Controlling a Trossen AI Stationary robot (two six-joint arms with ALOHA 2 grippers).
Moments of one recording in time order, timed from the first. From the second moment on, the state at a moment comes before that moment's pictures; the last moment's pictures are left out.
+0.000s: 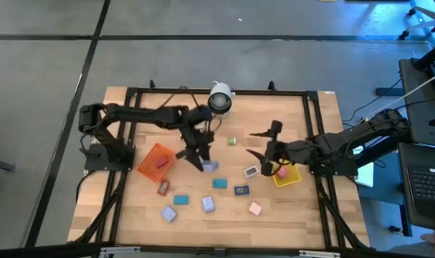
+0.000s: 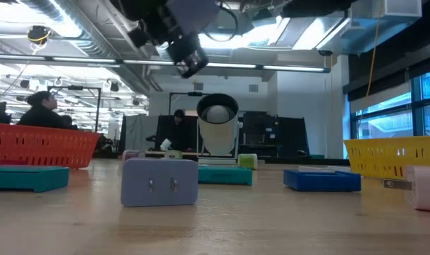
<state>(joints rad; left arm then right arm) 0.23 1.61 1.13 -0.34 1.12 0.01 0.37 1.10 0.79 -0.06 0.64 -0.20</state>
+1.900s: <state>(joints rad) 0.30 1.59 1.13 -0.09 1.23 -0.11 0.19 1.50 1.15 0.02 0.09 -0.33</state>
